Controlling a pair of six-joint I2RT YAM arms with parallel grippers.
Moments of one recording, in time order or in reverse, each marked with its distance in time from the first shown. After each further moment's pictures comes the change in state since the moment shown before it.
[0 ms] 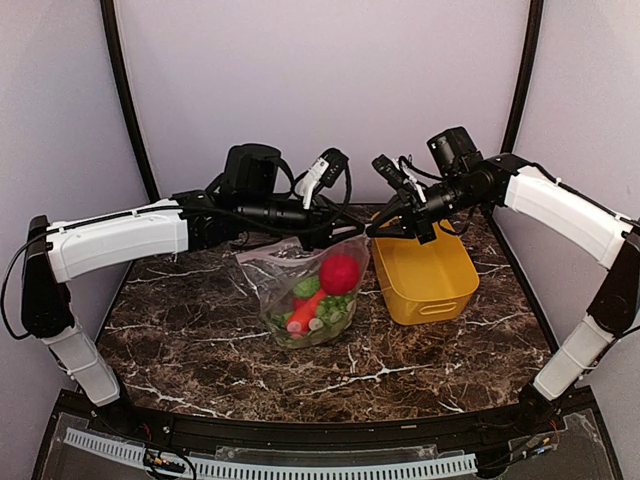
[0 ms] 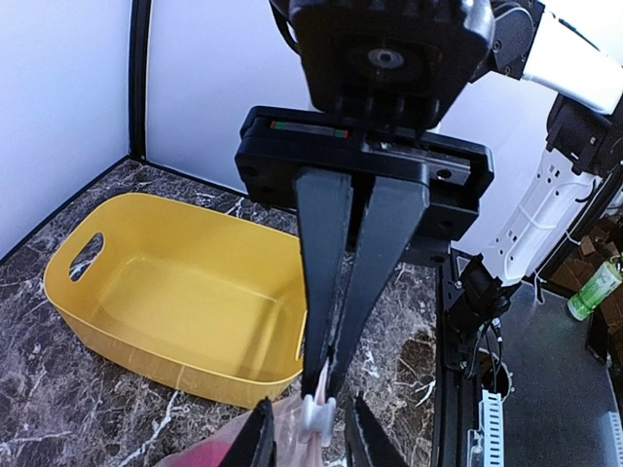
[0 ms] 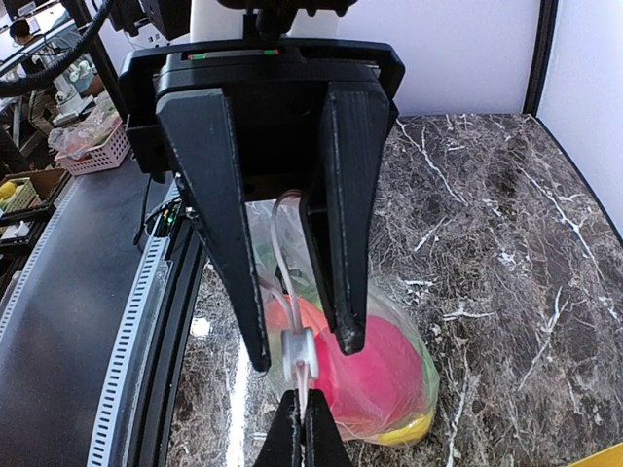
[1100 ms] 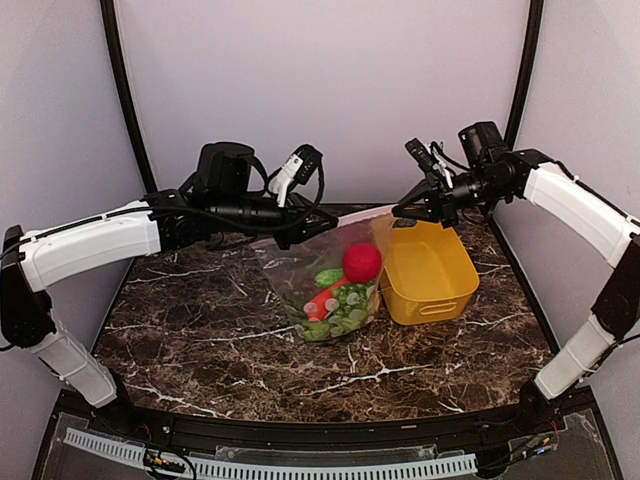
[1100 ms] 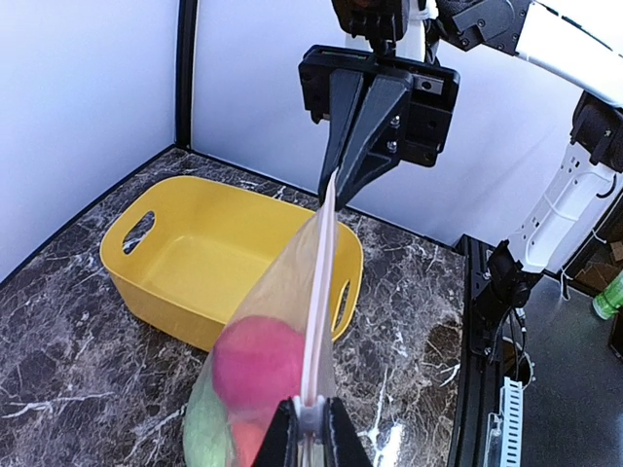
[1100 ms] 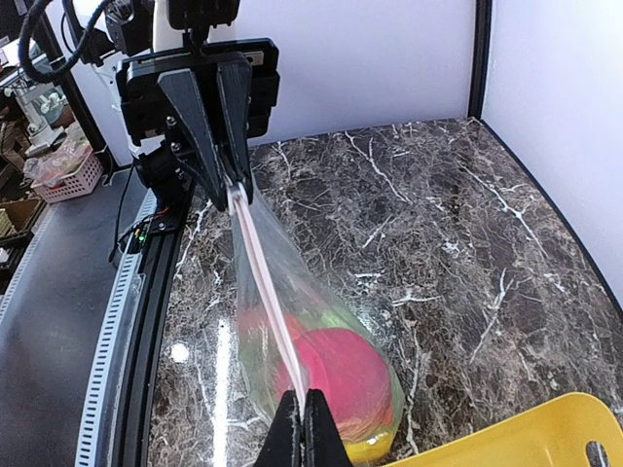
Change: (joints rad) left arm 0.043 -0.122 -0.079 -0.075 -0.077 0.037; right arm -0.172 -0.035 -0.003 -0.024 -0.047 -0.023
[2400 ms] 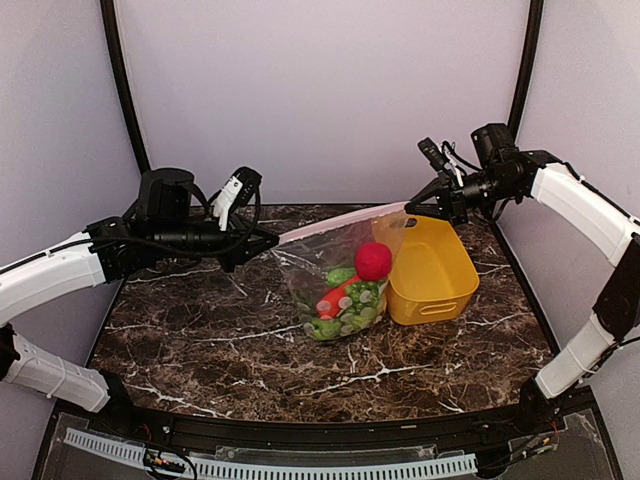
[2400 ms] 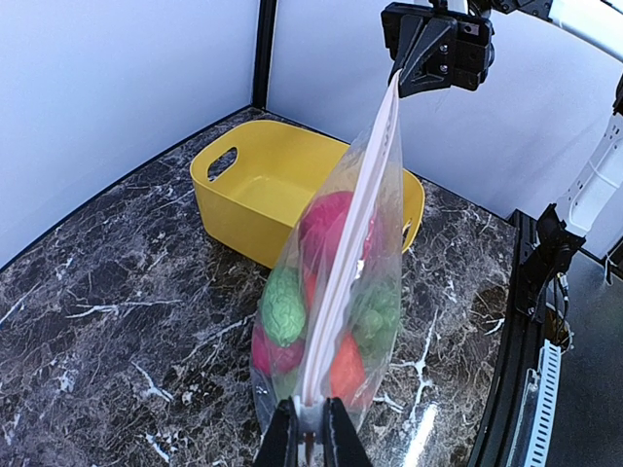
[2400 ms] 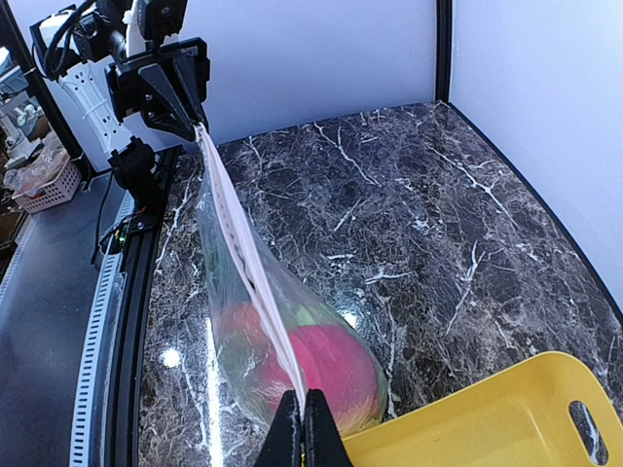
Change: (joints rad) left arm 0.087 -0.340 -0.314 -0.083 -0.116 0.030; right arm -0.082 -0.013 -0.014 -0.022 -0.003 -0.010
